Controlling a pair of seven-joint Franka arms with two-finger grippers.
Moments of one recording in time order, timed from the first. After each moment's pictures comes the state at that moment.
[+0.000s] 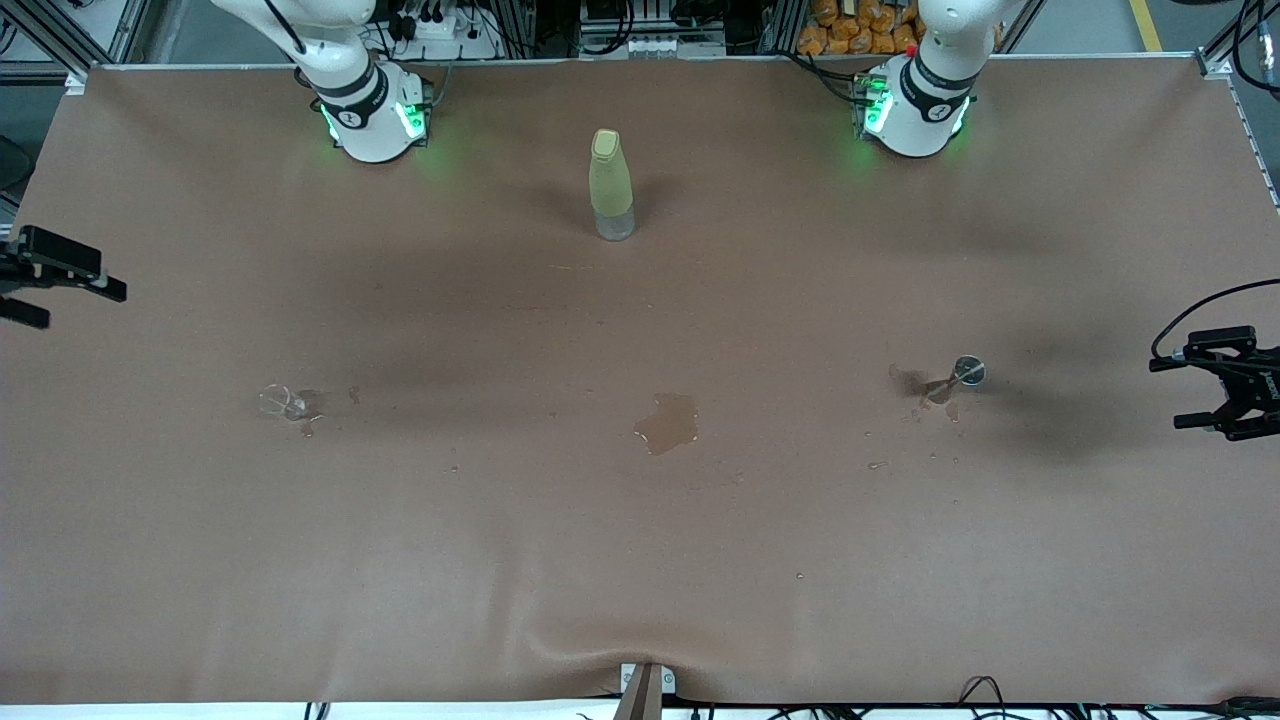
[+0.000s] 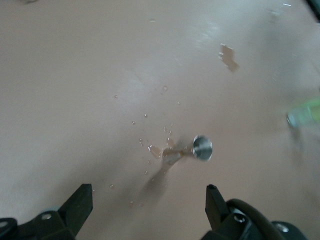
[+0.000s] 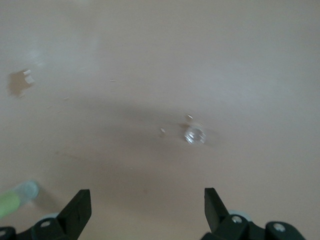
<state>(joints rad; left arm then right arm) 0.54 0.55 -0.17 -1.37 -0.49 1.60 1.15 -0.14 0.12 0.00 -1.42 0.14 1.50 -0.28</state>
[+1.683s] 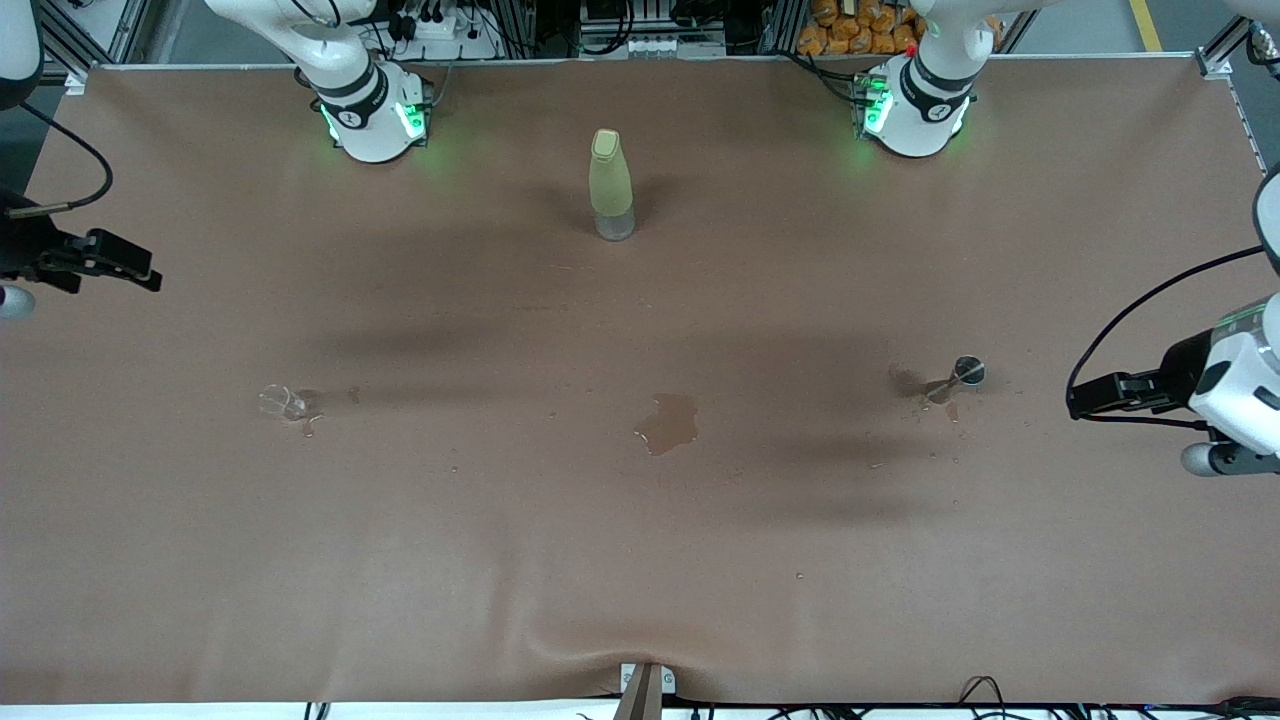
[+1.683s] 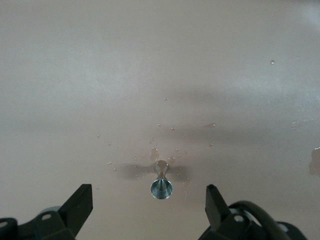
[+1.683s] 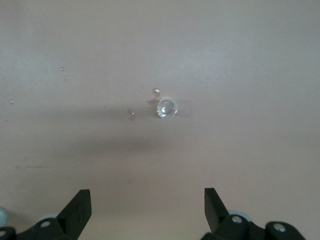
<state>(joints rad) 0.12 0.40 -0.16 -1.29 0.02 1.67 -0.10 -0.01 -0.01 -0.11 -1.70 0.00 1.64 -0.13</state>
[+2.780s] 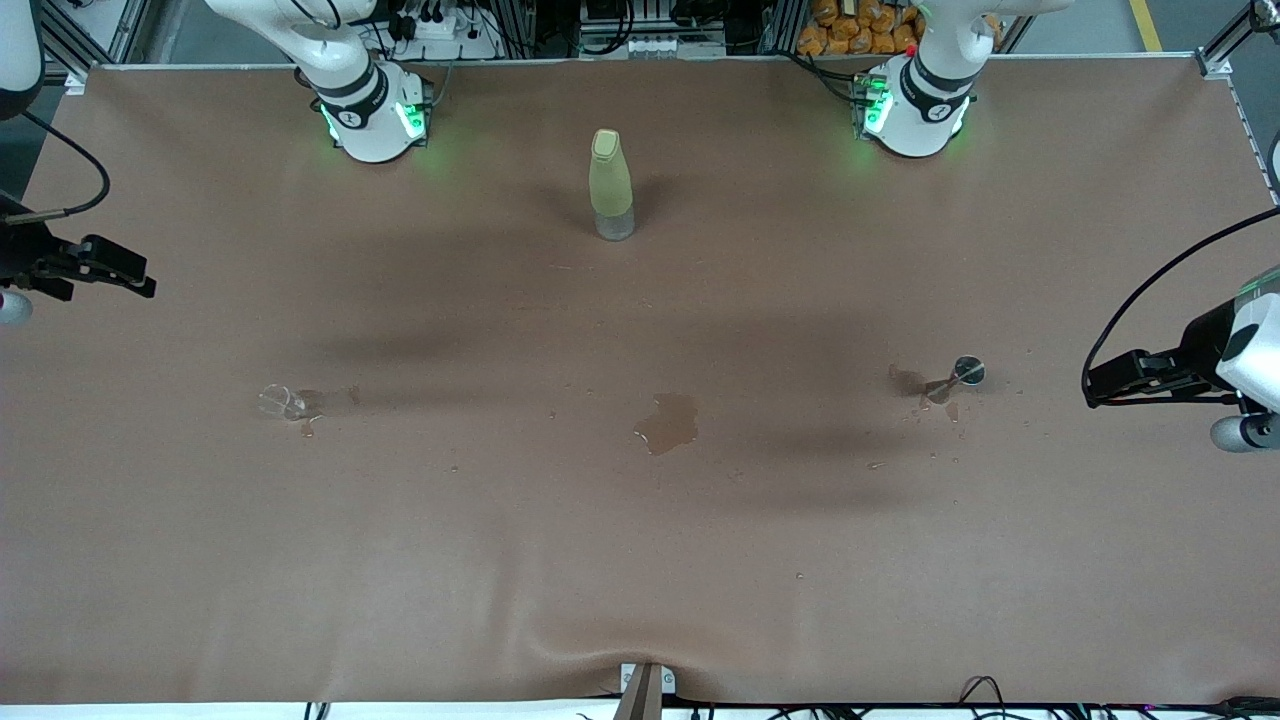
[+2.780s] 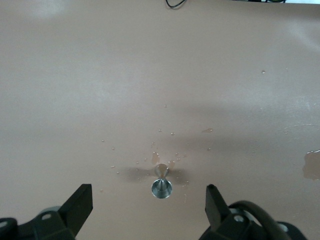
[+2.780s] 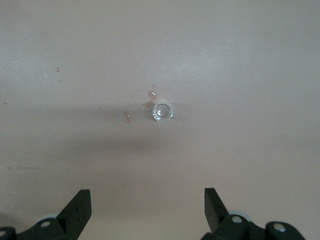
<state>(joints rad) -0.05 0.32 0.05 -1.31 -0.04 1.69 -0.06 -0.02 0.00 -0.10 -1.70 0.00 1.65 -0.15</state>
